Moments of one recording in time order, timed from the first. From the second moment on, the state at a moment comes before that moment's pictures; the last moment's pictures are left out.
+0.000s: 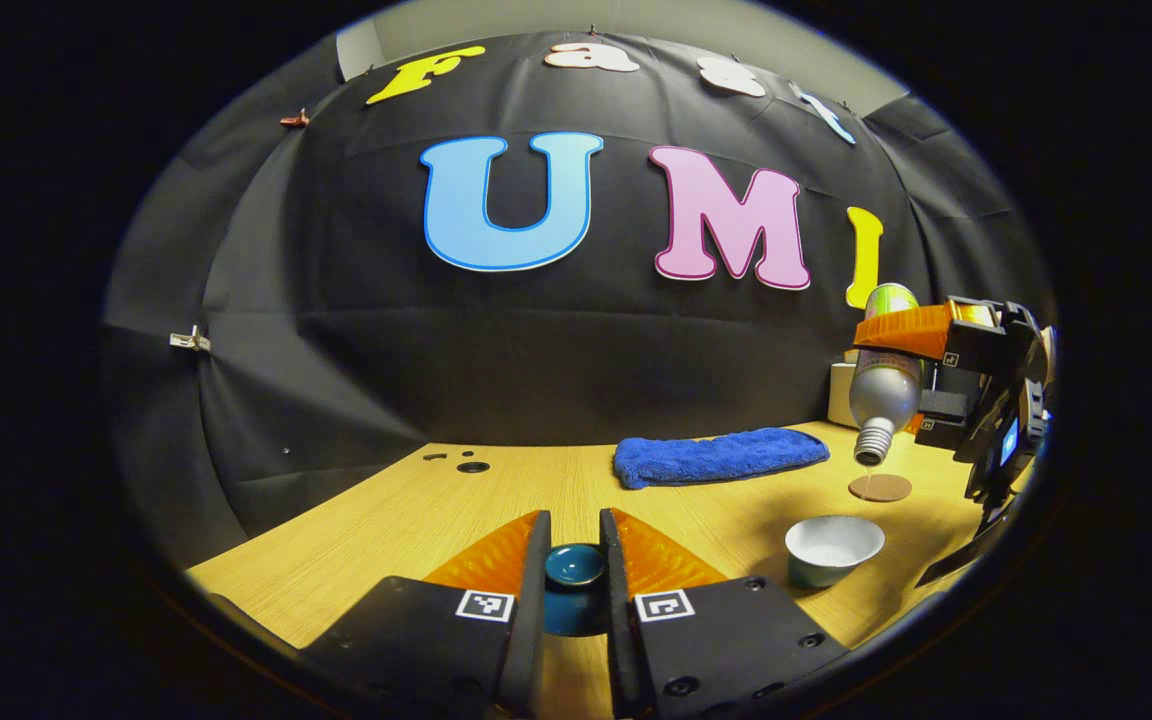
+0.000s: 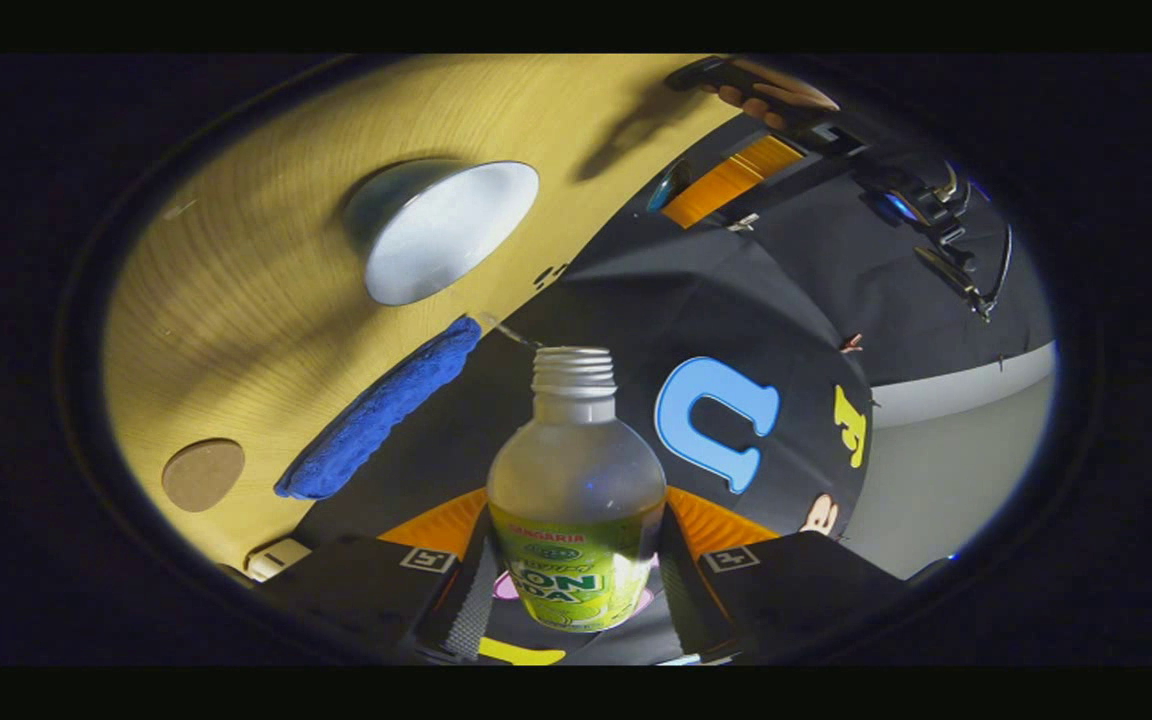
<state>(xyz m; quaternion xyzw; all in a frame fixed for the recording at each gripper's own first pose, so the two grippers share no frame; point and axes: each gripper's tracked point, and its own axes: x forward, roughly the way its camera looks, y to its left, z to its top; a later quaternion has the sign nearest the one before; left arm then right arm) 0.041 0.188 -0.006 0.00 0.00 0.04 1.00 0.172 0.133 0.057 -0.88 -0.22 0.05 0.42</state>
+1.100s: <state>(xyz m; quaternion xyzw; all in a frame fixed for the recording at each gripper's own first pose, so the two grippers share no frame) 0.041 0.187 -0.007 0.00 0.00 0.04 1.00 0.168 0.134 0.060 -0.88 -0.23 0.05 0.41</state>
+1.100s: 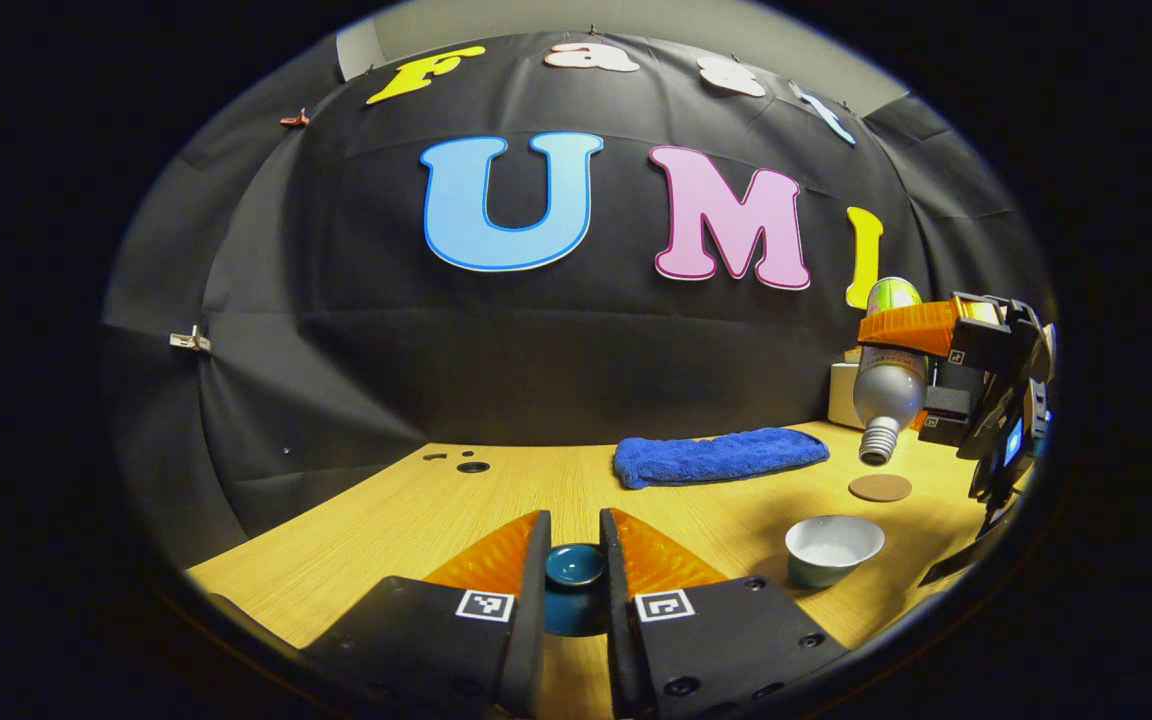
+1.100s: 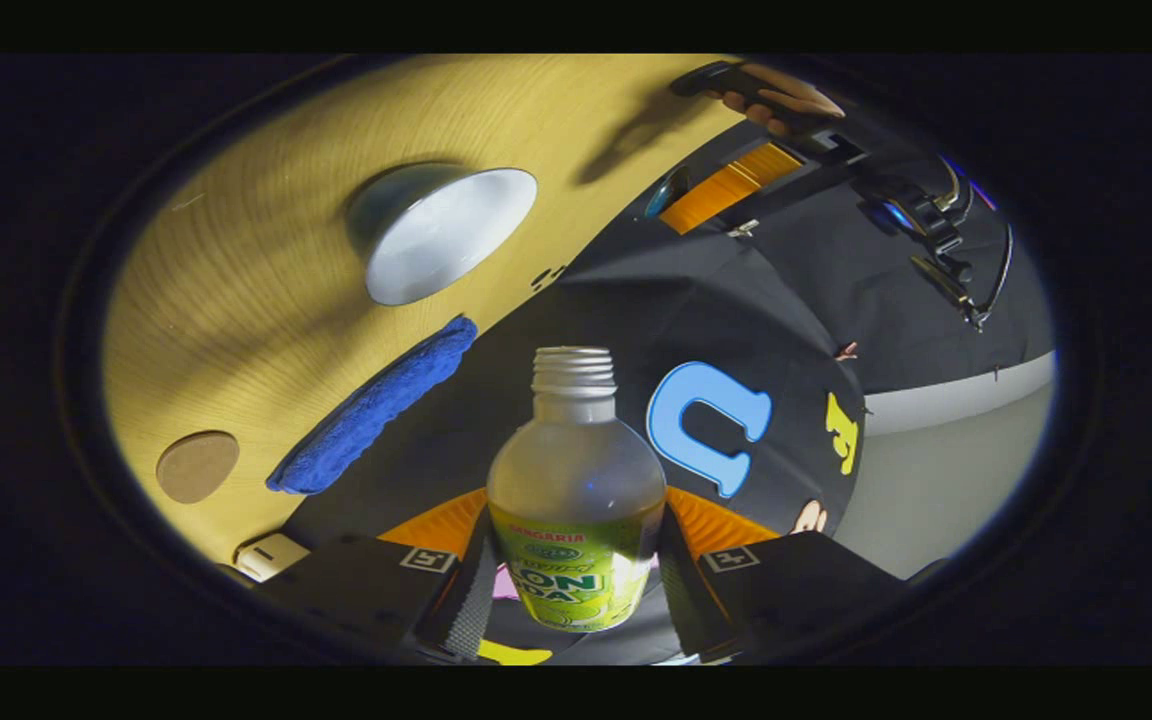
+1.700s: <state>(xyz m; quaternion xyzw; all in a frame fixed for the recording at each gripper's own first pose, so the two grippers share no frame) 0.041 0.187 -0.007 0.00 0.00 0.04 1.00 0.167 0.137 0.057 -0.89 -0.23 0.05 0.40</state>
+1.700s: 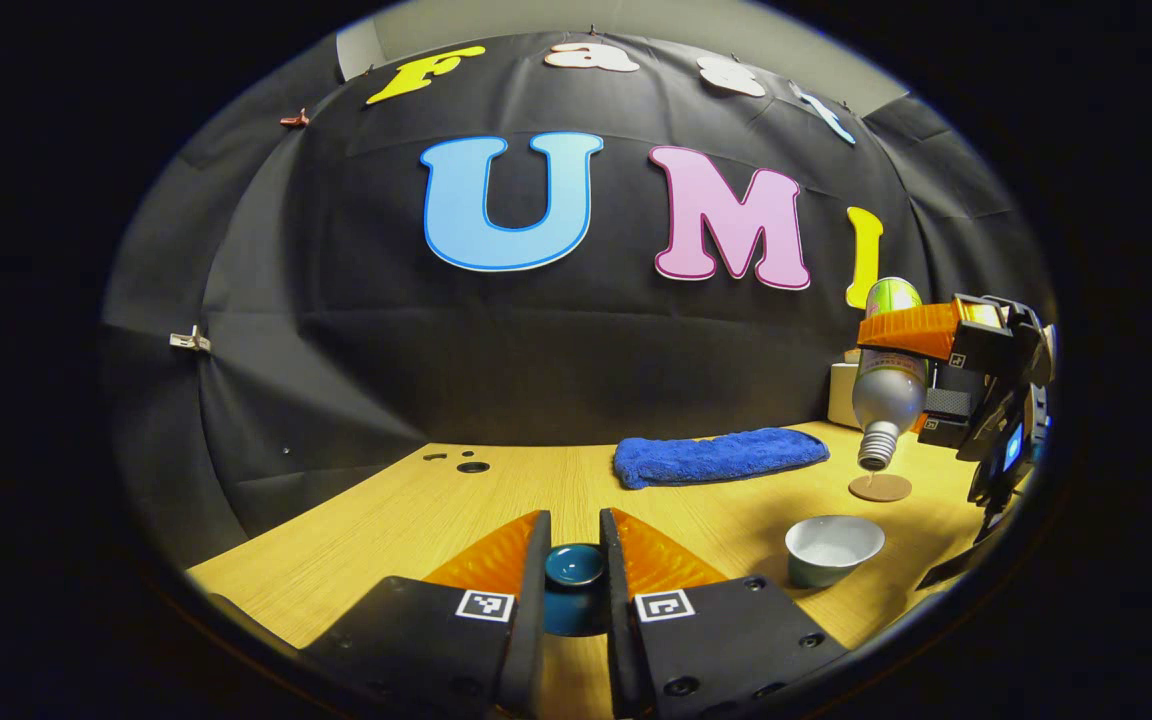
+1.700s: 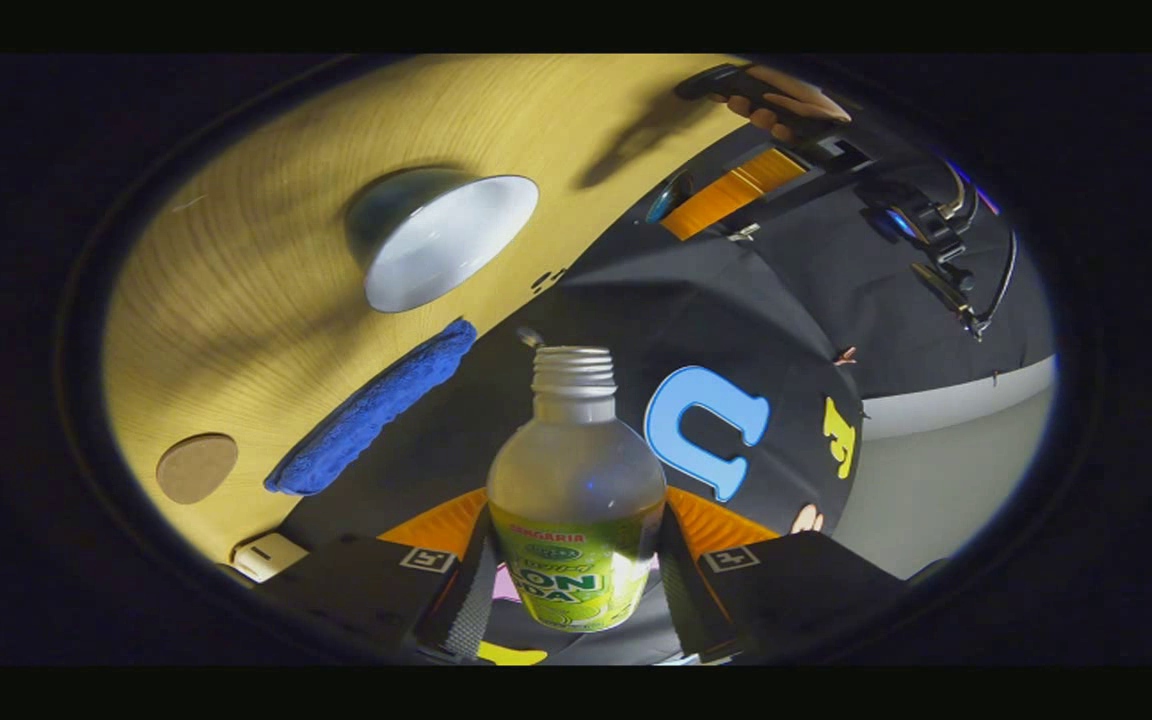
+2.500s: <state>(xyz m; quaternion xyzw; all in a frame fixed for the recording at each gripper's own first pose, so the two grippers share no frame) 0.041 0.187 -0.007 0.00 0.00 0.04 1.00 0.151 0.087 0.076 -0.76 -0.13 0.05 0.63</state>
